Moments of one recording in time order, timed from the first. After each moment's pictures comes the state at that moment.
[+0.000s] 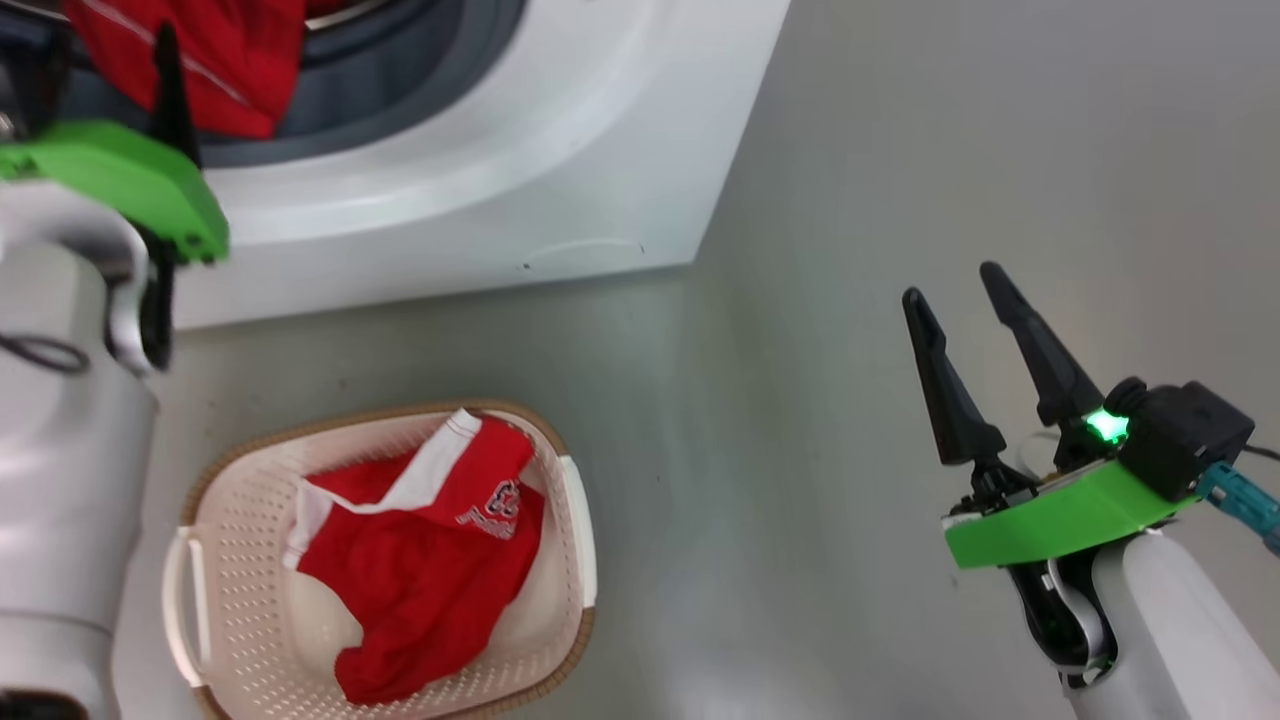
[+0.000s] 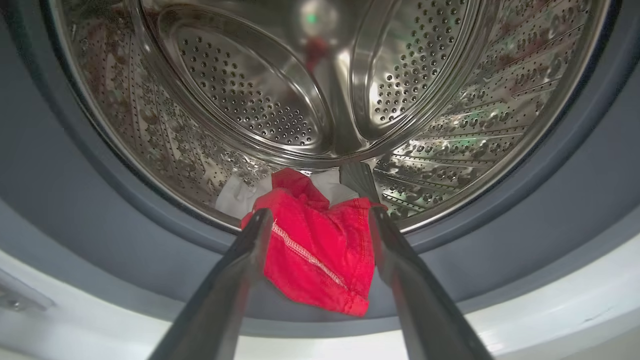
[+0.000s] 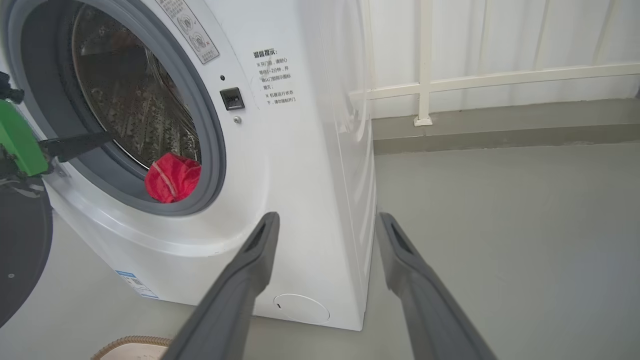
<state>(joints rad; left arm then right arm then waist) -1.10 0.24 -0.21 0.97 -0.36 0.03 -0.17 -0.28 -0.14 0.16 0.12 0.43 0.13 -0.26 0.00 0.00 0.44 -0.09</state>
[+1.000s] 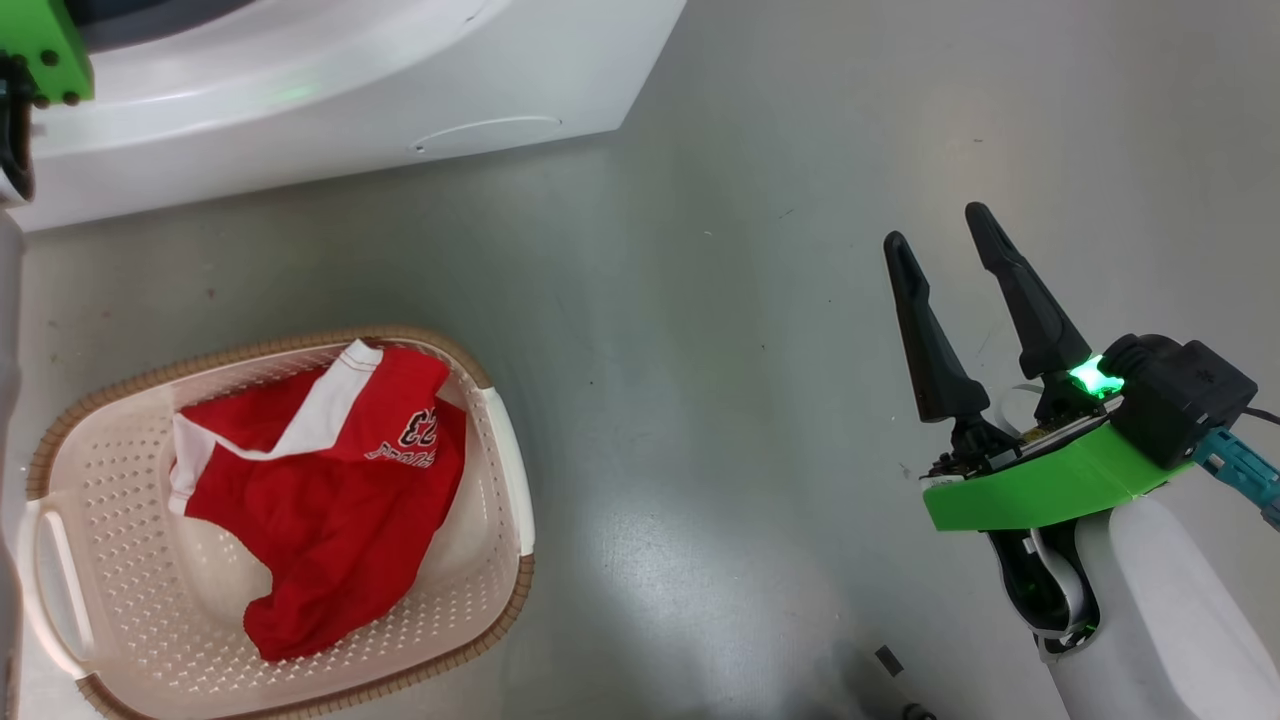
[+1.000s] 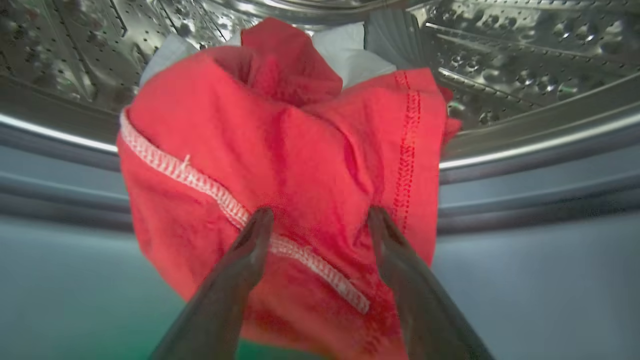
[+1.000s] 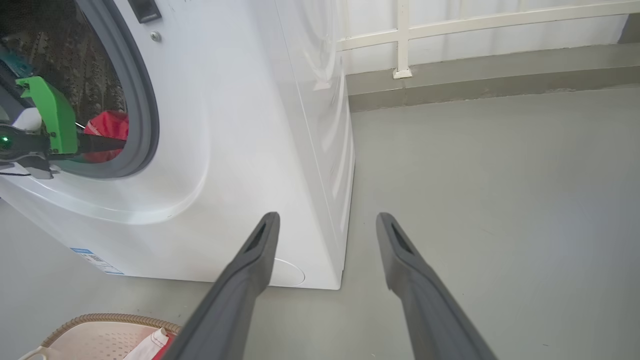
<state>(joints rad) -1.47 0.26 -0.26 1.30 -0.32 0.09 0.10 -0.36 -0.10 0.17 0.10 0.42 0.13 -0.26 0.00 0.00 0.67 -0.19</state>
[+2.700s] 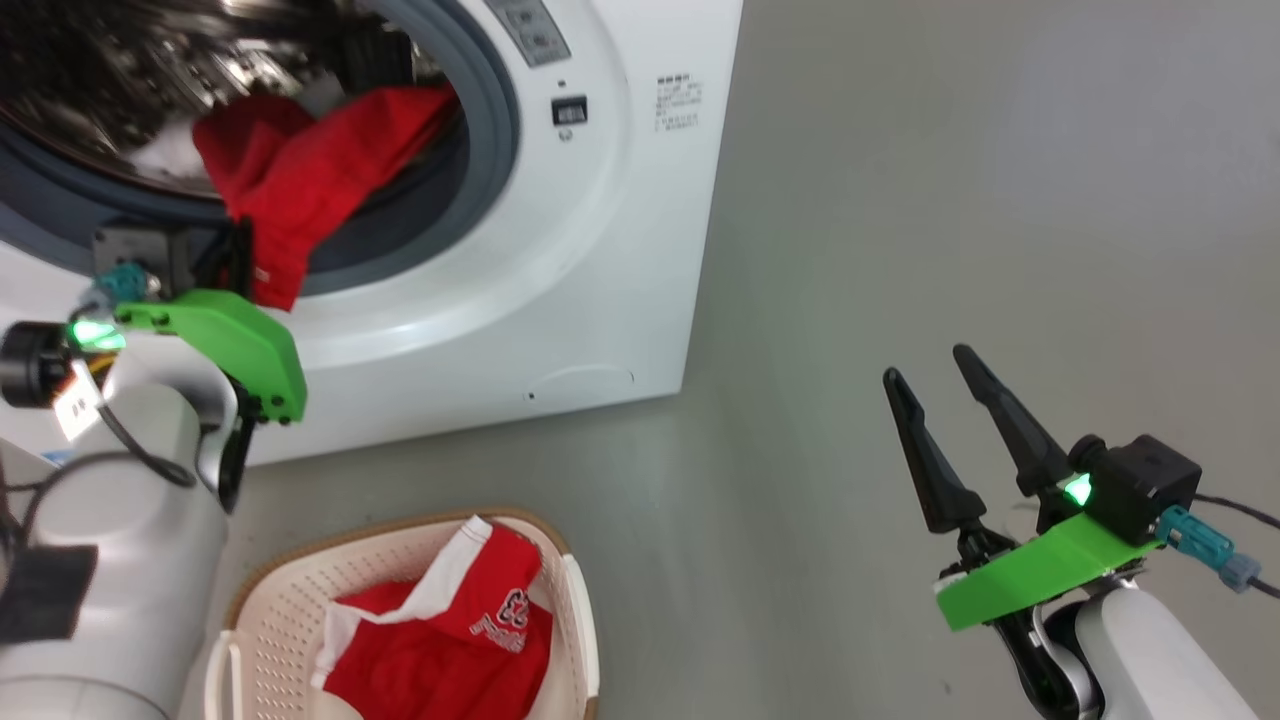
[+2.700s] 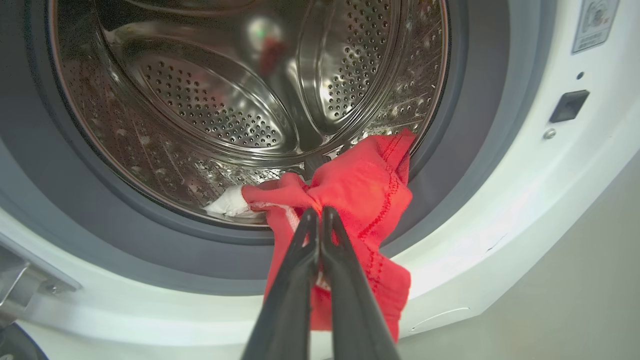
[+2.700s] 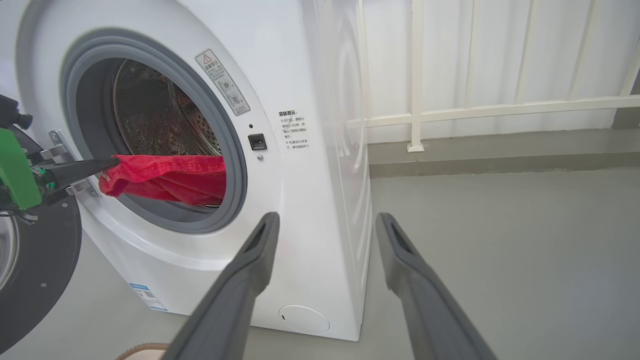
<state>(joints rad) -1.02 0.21 -0.35 1.20 -0.37 -0.07 -0.25 -0.23 -0.16 0.21 0.21 0.47 0.13 -0.26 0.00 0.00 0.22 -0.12</state>
